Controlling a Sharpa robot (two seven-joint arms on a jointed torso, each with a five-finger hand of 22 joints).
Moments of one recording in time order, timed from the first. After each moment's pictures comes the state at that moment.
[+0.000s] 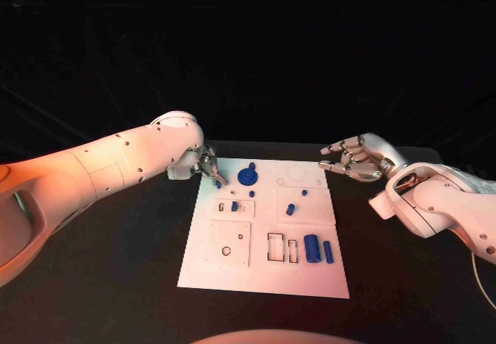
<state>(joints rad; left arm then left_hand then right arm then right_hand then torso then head) 1.33 -0.52 -0.02 1.00 -1.13 0.42 -0.57 1.21 -0.02 0.10 0.28 0.08 0.96 0.05 0.54 0.55 1.28 -0.02 1.08 1.00 1.47 -0.07 1.57 1.31 0.05 1.45 0.04 1.38 1.31 1.08 -0.93 0.13 1.57 -1.01 -0.41 0.02 1.36 -0.07 0.00 0.22 0.26 0.93 0.15 0.07 0.14 1.26 0.06 0.98 1.09 1.47 -0.01 1.39 1.31 0.08 1.37 0.09 1.35 1.11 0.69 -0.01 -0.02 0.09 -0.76</state>
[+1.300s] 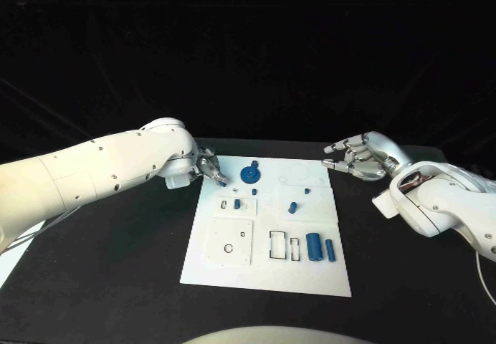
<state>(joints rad) 1.32 -0.69 -0.05 1.26 -1.01 0.20 -0.56 1.29 -0.08 0.49 0.26 0.08 0.92 0.05 0.62 0.61 1.31 -0.03 1.11 1.02 1.47 -0.08 1.57 1.31 0.05 1.45 0.03 1.38 1.31 1.08 -0.94 0.13 1.57 -1.01 -0.41 0.02 1.36 -0.07 0.00 0.22 0.27 0.94 0.15 0.07 0.14 1.26 0.06 0.98 1.09 1.47 -0.01 1.39 1.31 0.08 1.37 0.09 1.35 1.11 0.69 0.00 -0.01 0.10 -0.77</state>
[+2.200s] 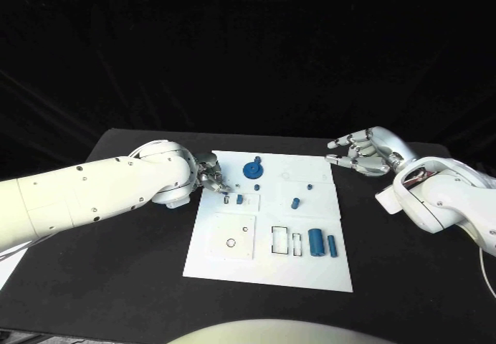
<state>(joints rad) 1.24 -0.81 -0.05 1.49 -1.17 0.02 -0.56 1.27 -0.11 0.53 0.23 0.08 0.92 0.05 0.63 0.62 1.31 -0.03 1.11 1.03 1.47 -0.08 1.57 1.31 0.05 1.46 0.02 1.39 1.31 1.08 -0.94 0.13 1.57 -1.01 -0.41 0.02 1.36 -0.07 0.00 0.22 0.27 0.94 0.15 0.07 0.14 1.26 0.06 0.98 1.09 1.47 -0.01 1.39 1.31 0.08 1.37 0.09 1.35 1.11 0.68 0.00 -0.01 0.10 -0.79</state>
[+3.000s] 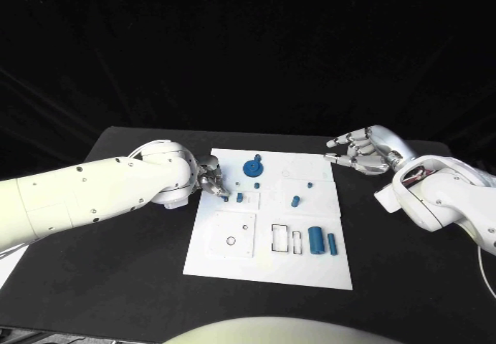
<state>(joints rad) 1.23 -0.81 -0.05 1.51 -1.20 0.08 -0.57 1.27 -0.11 0.53 0.23 0.08 0.92 0.05 0.63 0.62 1.31 -0.03 1.12 1.03 1.47 -0.08 1.57 1.31 0.05 1.46 0.02 1.39 1.31 1.08 -0.93 0.13 1.57 -1.01 -0.40 0.02 1.36 -0.07 0.00 0.22 0.27 0.94 0.15 0.07 0.14 1.26 0.06 0.98 1.09 1.47 -0.01 1.39 1.31 0.08 1.37 0.09 1.35 1.11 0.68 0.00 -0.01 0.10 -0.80</state>
